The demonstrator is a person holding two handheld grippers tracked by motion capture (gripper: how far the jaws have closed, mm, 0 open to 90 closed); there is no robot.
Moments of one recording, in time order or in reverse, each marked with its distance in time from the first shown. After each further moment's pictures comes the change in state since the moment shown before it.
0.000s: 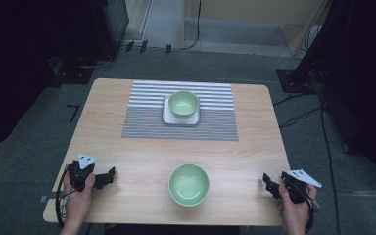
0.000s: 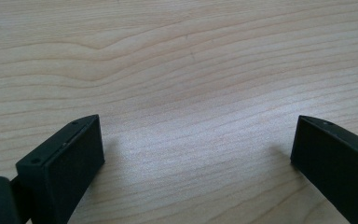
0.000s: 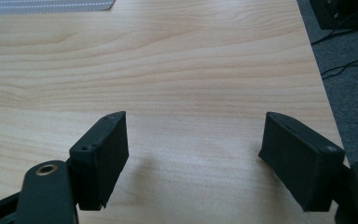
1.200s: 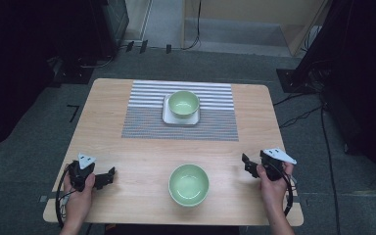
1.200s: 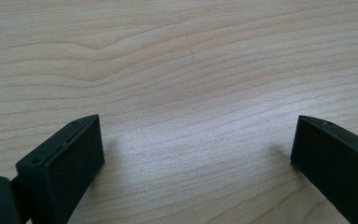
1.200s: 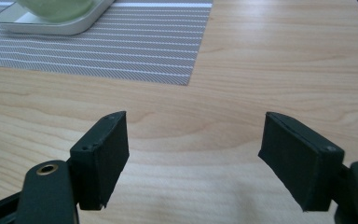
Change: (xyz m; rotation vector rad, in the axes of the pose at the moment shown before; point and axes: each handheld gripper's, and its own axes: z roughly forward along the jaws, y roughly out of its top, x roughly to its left) left arm 0.000 0.000 0.000 0.000 0.000 0.000; right arm 0.056 0.051 0.038 -0.073 0.091 -0.068
